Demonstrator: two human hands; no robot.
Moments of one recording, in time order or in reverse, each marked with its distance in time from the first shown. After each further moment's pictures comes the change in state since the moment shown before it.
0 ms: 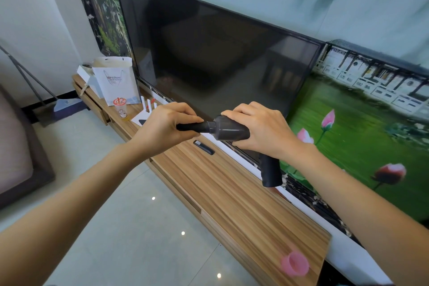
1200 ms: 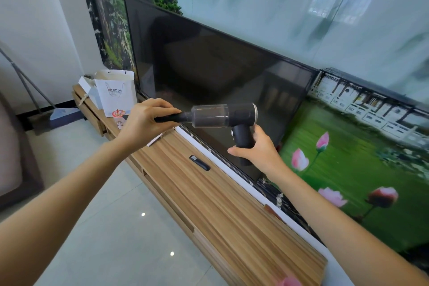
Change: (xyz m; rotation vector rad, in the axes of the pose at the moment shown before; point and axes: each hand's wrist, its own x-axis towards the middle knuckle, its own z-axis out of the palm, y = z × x) left_hand 0.001 -0.049 -0.025 0.067 0.214 -0.109; right_hand -0.001 -0.002 0.022 1.055 -0.027 0.798
